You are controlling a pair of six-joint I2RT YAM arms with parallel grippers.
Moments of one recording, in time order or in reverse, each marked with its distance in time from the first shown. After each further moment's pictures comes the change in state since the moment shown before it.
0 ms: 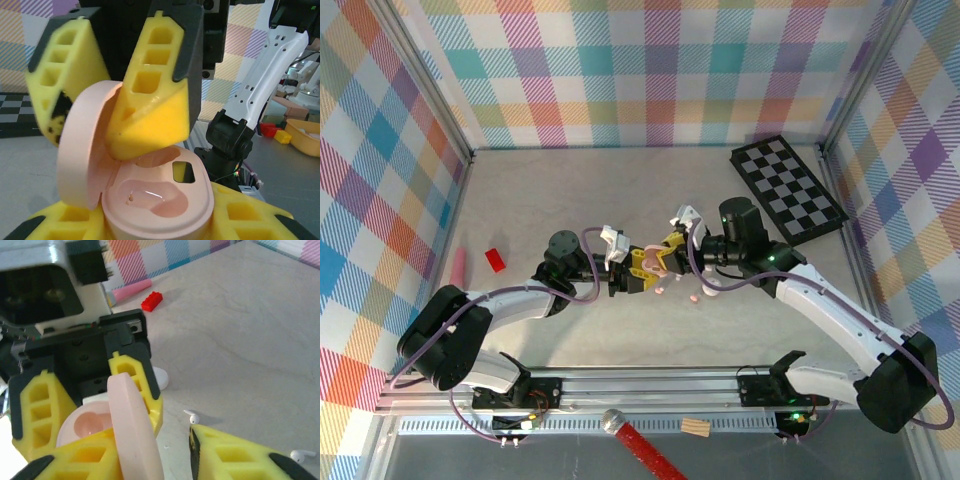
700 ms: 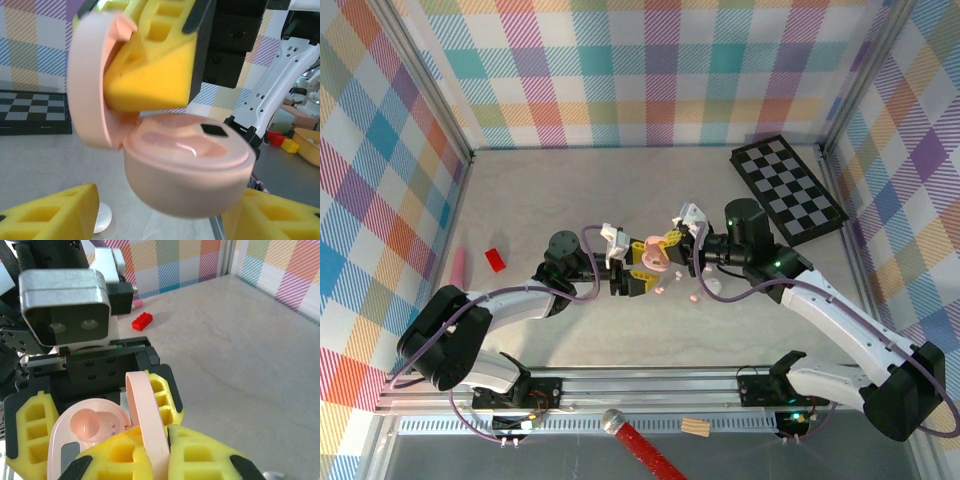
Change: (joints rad) left arm 0.000 0.000 0.001 0.010 -0.050 -0.040; right arm 0.032 -0.060 -0.010 0.066 0.080 -0.039
